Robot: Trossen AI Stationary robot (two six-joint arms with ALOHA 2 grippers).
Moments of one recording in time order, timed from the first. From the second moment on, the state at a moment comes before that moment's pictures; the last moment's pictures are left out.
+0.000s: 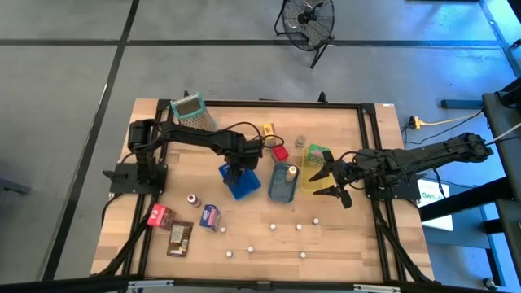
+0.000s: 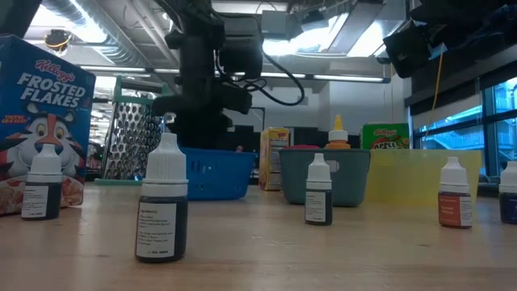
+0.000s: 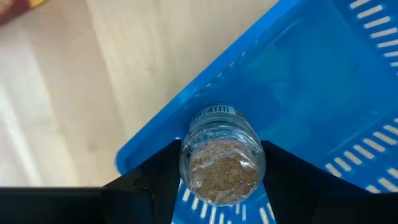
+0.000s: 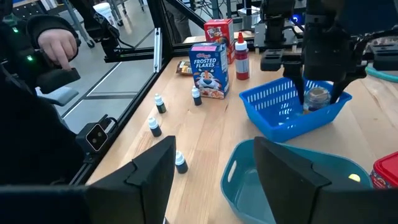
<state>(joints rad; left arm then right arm) 0.15 1.85 1.27 -0.85 -0.05 0.32 0.20 0.77 0.43 0.04 -0.11 0.18</state>
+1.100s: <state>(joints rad) 0.15 1.85 1.27 -0.85 -0.11 0.38 0.20 0.77 0.43 0.04 -0.10 0.17</state>
